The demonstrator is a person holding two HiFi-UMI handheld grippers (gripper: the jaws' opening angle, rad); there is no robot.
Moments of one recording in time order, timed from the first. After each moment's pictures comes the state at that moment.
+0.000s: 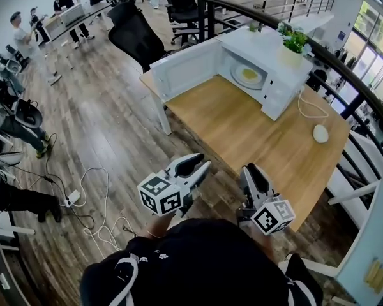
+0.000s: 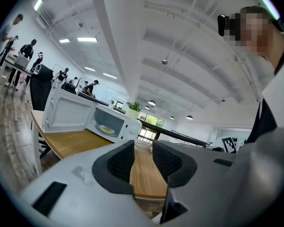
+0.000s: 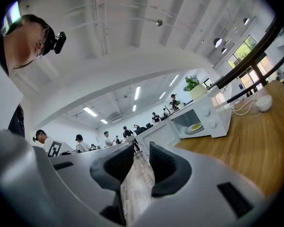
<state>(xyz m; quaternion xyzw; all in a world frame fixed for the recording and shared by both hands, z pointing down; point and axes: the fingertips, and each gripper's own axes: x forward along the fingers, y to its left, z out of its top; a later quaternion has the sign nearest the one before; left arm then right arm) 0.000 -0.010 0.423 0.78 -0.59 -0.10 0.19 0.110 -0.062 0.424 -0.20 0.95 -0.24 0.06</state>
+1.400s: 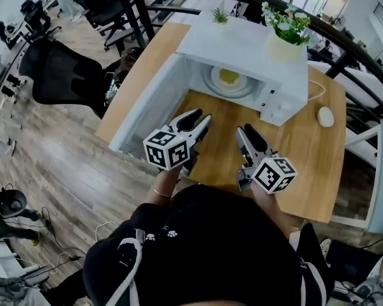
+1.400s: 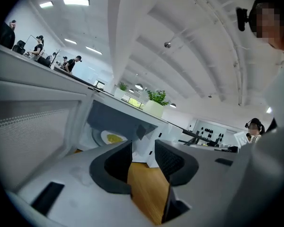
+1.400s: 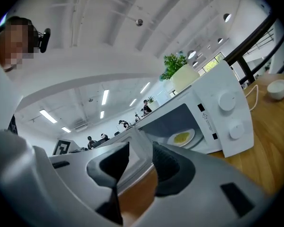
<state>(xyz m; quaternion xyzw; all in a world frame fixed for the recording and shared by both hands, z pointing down) -0.178 -0.350 0.460 0.86 -0.44 -0.04 0.24 -0.064 -0.329 0.453 -0.39 0.88 -0.27 0.06</state>
